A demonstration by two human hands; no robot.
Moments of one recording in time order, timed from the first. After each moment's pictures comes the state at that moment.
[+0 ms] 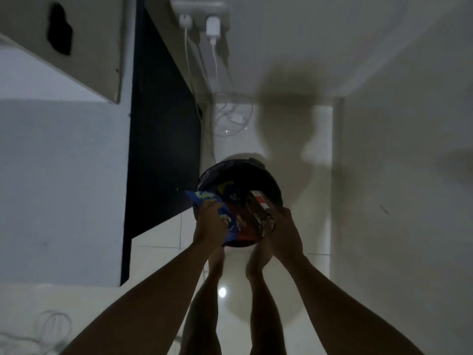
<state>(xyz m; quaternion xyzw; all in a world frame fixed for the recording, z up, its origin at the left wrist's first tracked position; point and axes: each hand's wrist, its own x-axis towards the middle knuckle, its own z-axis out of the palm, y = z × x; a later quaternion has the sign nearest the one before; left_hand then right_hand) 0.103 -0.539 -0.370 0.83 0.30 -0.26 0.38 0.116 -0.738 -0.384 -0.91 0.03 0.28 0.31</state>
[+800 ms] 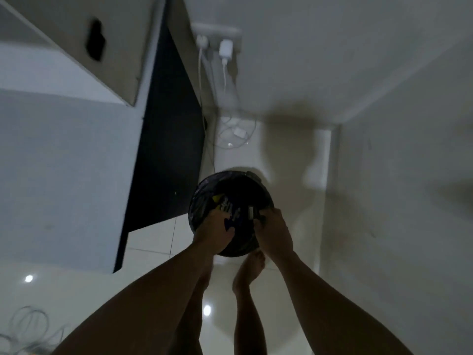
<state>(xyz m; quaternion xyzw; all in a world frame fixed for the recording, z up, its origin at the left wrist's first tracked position) 0.110 -0.557 -0.348 0.85 0.22 -0.32 0.36 0.155 -0.731 -0.357 -0.90 -0.01 0.32 0.30</state>
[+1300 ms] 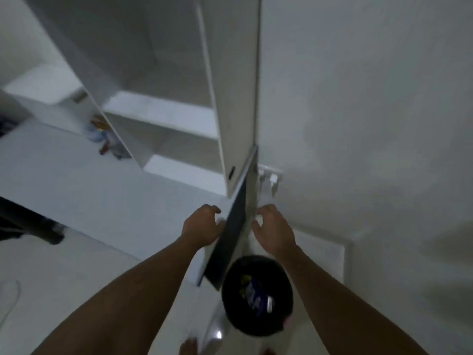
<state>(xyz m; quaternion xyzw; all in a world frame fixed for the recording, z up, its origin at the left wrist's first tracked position) 0.109 -0.425 -0.037 0.93 0.27 -0.07 0.24 0.205 -0.610 -0.061 -0.91 -0.28 0.12 0.30</state>
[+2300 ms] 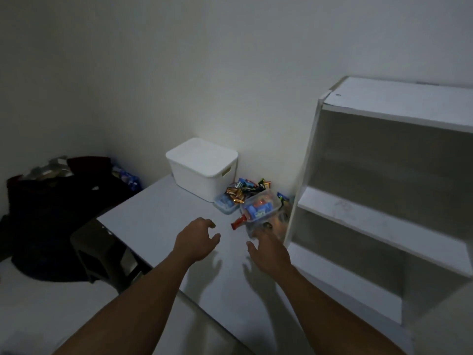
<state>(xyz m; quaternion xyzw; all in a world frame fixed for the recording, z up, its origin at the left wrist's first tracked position) -0.075 0.113 0.061 0.91 0.35 0.07 0.18 0.068 -0.047 0.025 -0.87 -0.39 0.11 0.28</state>
